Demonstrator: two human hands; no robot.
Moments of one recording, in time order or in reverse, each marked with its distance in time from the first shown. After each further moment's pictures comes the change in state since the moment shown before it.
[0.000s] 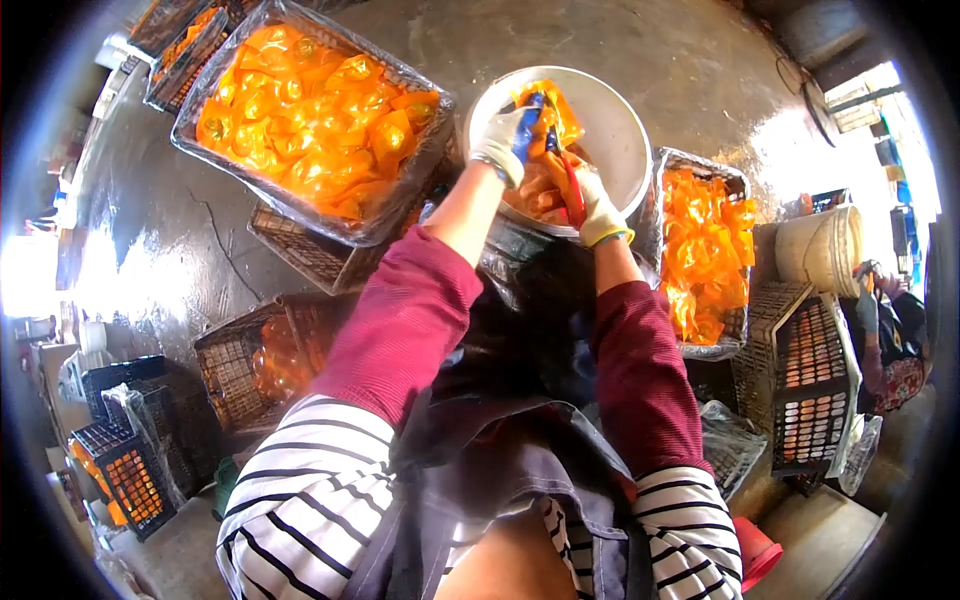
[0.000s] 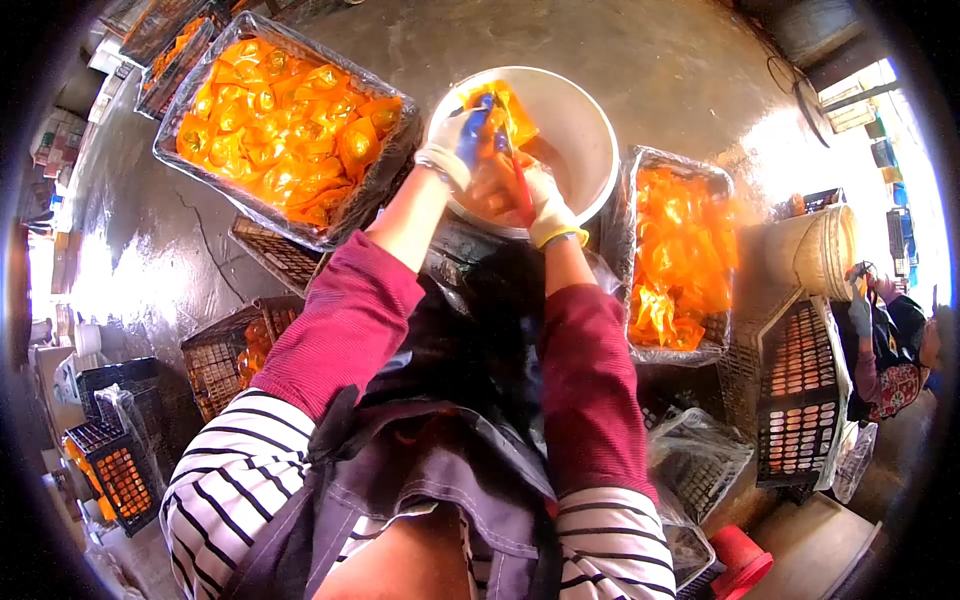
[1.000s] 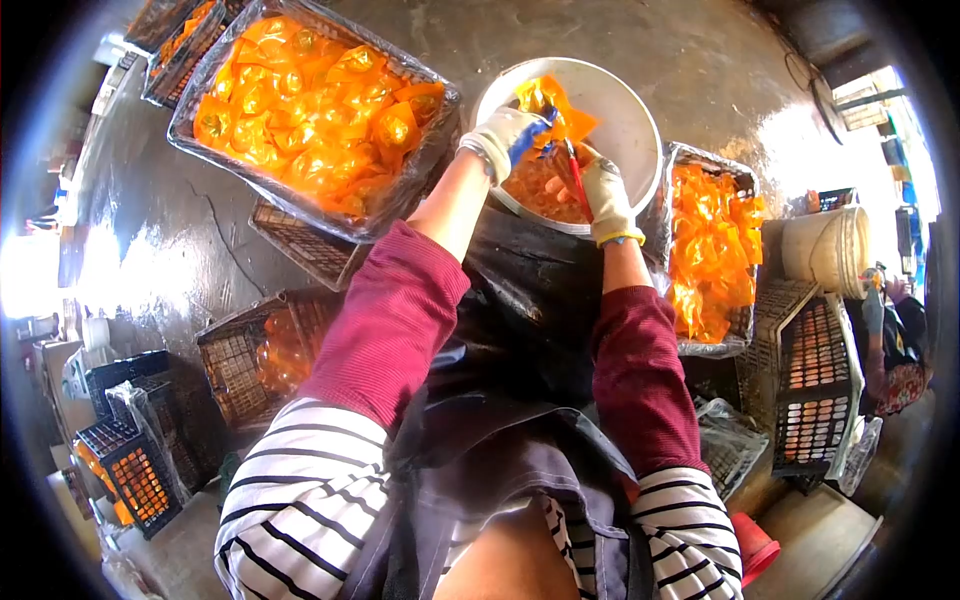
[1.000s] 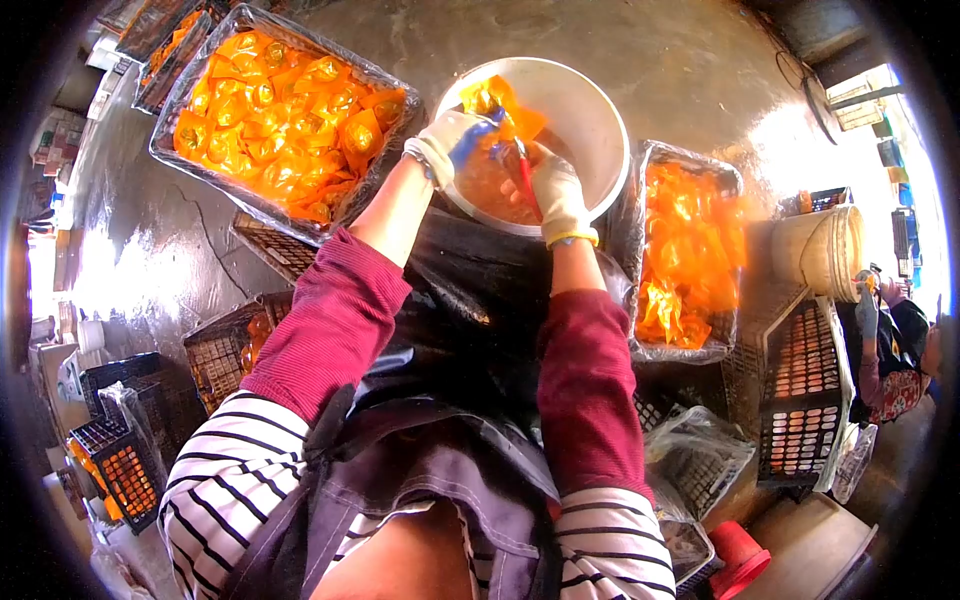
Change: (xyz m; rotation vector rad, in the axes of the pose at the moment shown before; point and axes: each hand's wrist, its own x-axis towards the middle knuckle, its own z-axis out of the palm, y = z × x) left_hand -0.009 0.026 -0.010 0.632 -0.050 -0.150; right_hand 0.017 0.010 -0.012 -0.465 0.174 -0.243
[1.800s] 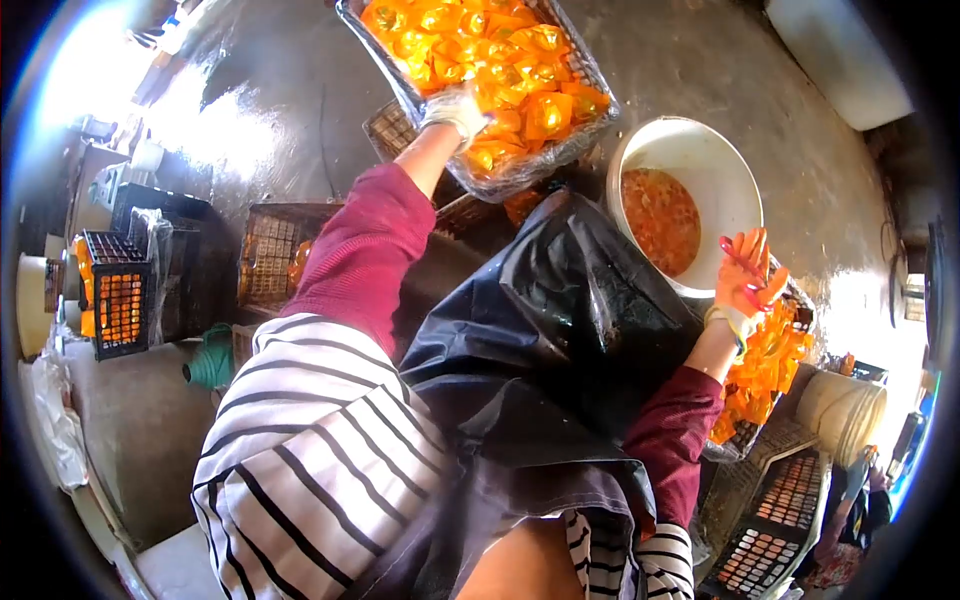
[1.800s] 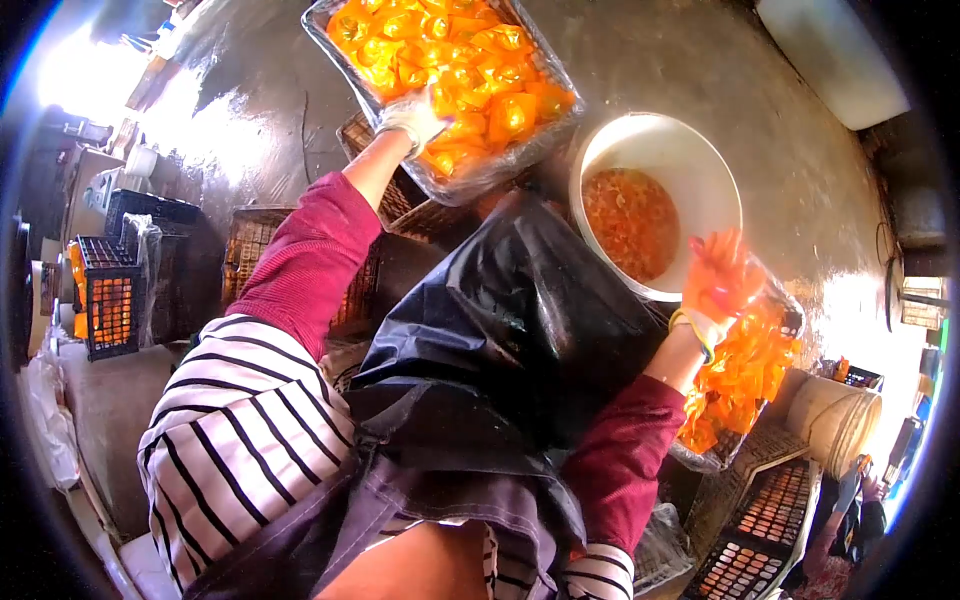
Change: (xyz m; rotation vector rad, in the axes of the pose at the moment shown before) left_hand -0.116 -0.023 -0.226 1.506 0.719 -0.300; right_hand 0.006 0.034 -0.078 1.353 -0.566 -0.433
